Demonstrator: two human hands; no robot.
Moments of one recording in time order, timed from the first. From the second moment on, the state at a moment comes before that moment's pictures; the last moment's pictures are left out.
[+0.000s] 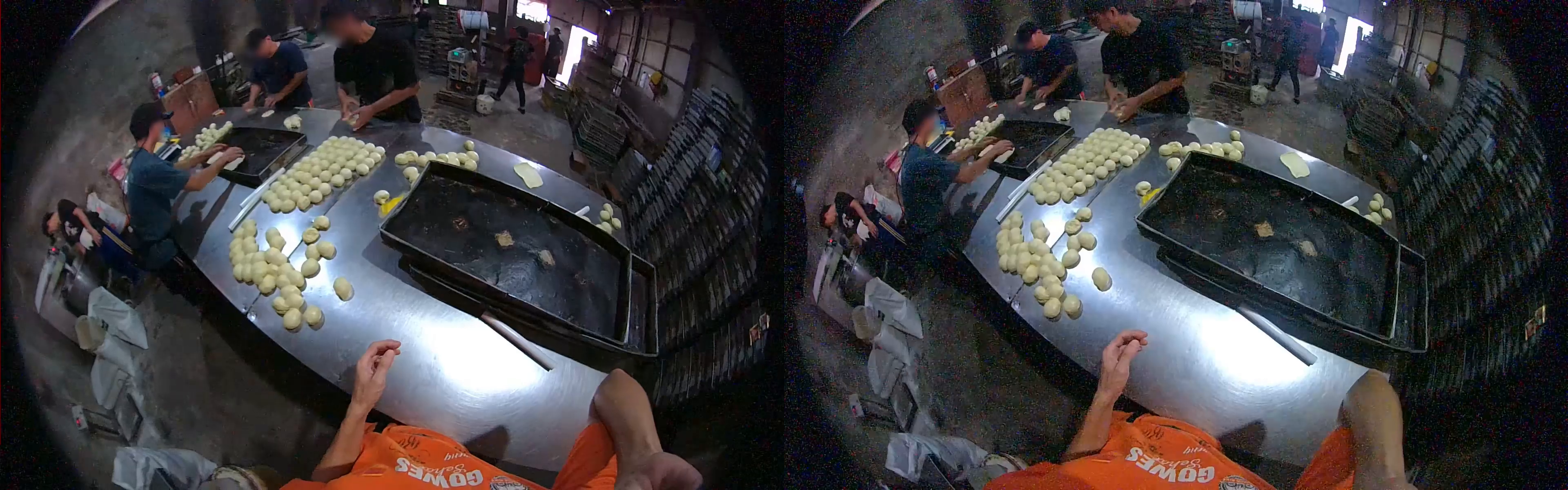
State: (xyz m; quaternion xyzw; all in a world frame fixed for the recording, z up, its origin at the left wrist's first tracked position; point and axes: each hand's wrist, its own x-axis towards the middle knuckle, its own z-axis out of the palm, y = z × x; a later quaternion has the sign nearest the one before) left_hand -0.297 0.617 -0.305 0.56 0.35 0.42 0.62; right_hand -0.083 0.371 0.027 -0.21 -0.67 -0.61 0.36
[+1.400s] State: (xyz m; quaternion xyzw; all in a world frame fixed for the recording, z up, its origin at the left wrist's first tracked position) left_hand -0.263 0.635 -0.300 0.58 0.36 0.36 0.63; right_hand -0.052 0.442 -0.019 -0.24 -0.56 -0.66 0.44
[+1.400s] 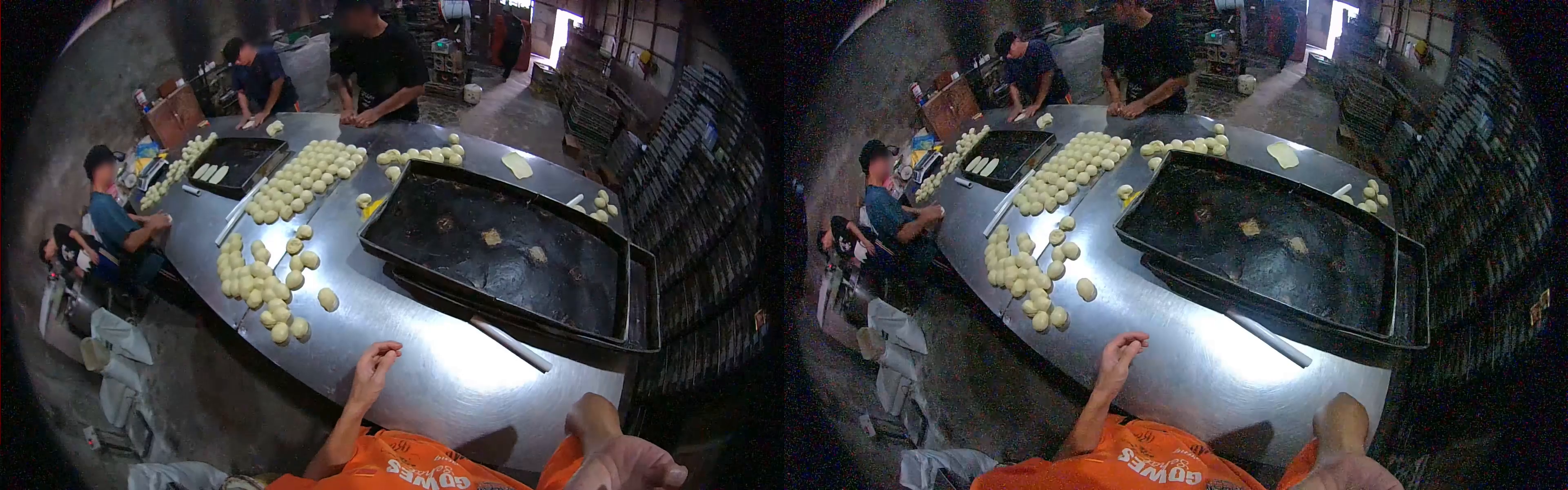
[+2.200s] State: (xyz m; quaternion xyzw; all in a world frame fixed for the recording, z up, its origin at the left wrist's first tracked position) left_hand -0.290 0.617 -0.297 0.56 0.36 0.40 0.63; right_hand -0.091 0.419 -0.002 -0.21 -0.56 -0.64 0.48
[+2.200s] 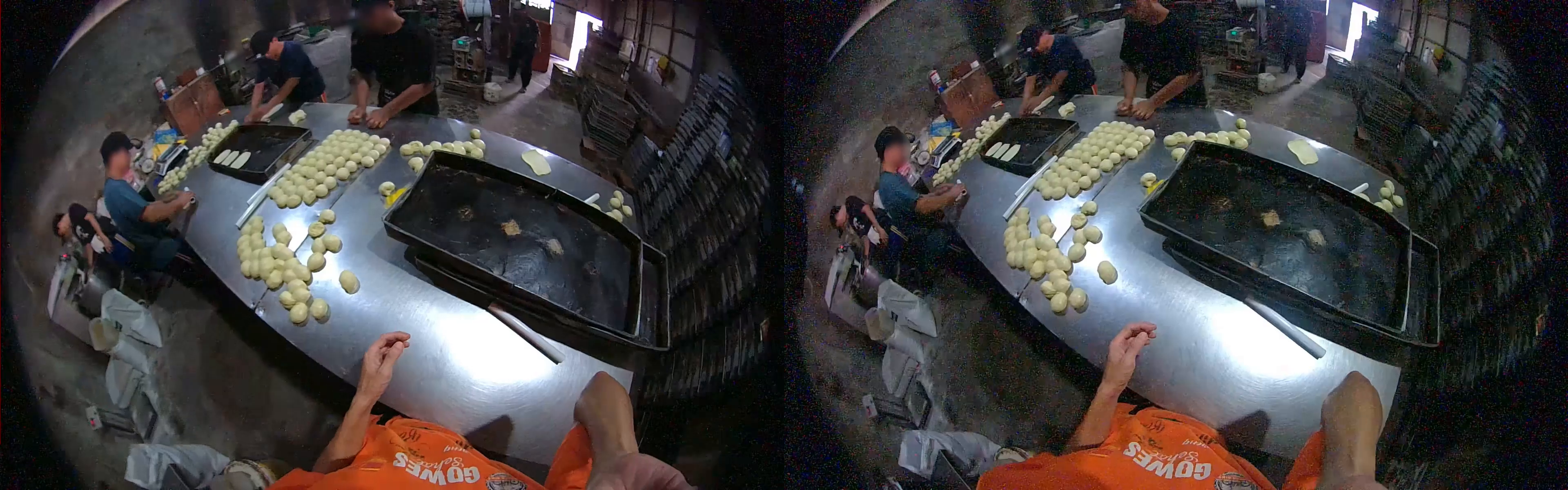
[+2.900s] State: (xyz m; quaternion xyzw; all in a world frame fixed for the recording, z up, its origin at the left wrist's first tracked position) left_hand -0.297 0.616 -0.302 0.53 0.37 0.42 0.64; right_hand -0.099 0.439 -0.028 -0.23 -0.65 -0.52 0.50
